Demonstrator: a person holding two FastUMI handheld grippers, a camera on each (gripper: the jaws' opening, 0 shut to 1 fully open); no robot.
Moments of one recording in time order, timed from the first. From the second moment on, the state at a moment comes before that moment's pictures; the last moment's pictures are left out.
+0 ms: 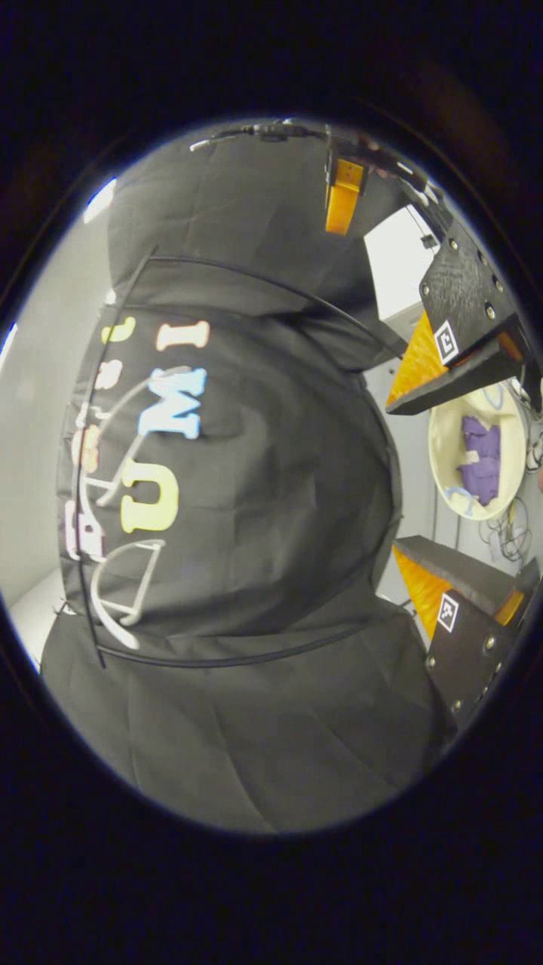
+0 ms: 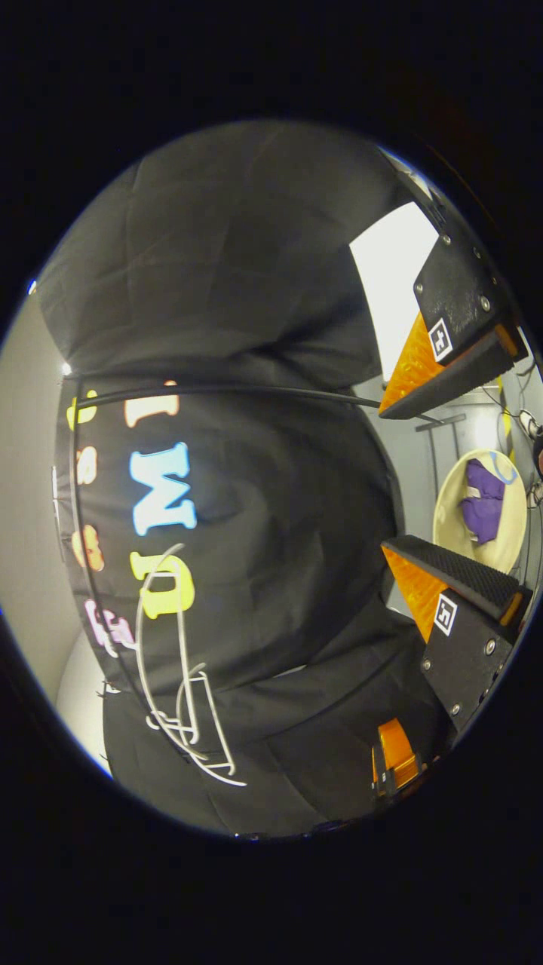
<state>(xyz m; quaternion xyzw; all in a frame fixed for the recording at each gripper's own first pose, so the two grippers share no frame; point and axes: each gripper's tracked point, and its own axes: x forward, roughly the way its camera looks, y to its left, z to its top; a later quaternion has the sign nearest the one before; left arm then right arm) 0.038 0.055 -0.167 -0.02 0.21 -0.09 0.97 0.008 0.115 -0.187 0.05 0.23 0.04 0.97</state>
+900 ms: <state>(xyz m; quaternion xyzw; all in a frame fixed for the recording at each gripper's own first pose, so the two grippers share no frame) 0.014 0.102 0.067 0.00 -0.05 -0.02 1.00 -0.019 0.037 0.012 0.02 0.01 -0.05 1.00</state>
